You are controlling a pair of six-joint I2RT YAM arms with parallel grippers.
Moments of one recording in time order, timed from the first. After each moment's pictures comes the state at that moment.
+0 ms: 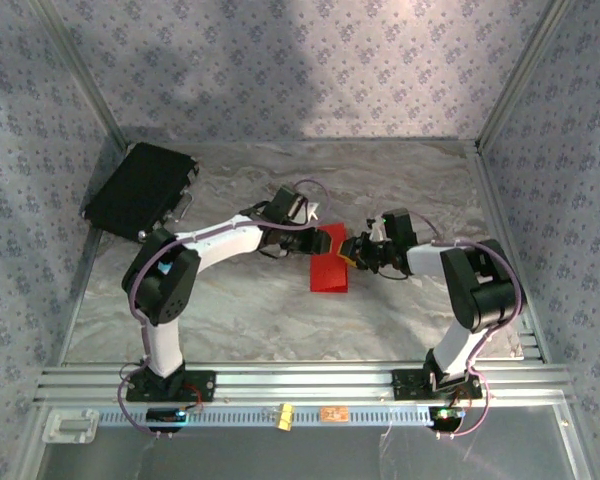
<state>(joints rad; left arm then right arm) -0.73 1.87 1.27 -0.32 0.40 -0.50 0.26 1.71 0.70 0.17 -0.74 0.84</state>
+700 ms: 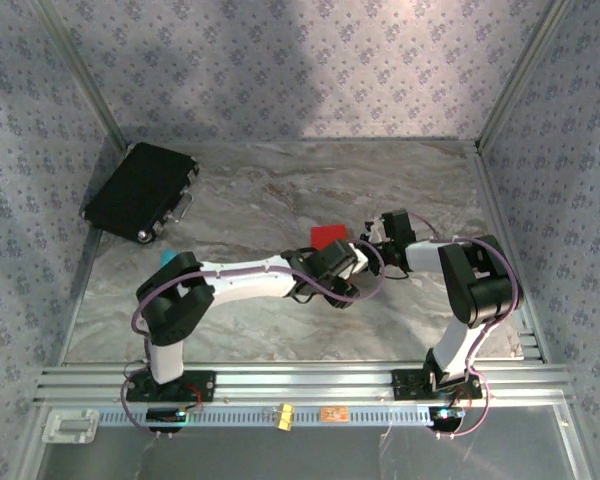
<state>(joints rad) -1.12 1.85 1.25 -0.37 -0.09 -0.16 0.26 1.73 0.73 0.09 -0.76 0.79</state>
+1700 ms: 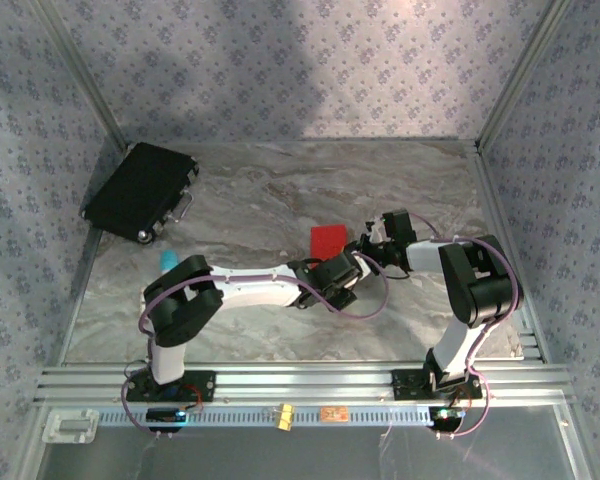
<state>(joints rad) -1.16 1.88 1.22 -0.31 -0.26 -0.03 0.25 1.73 0.73 0.09 -0.76 0.80</state>
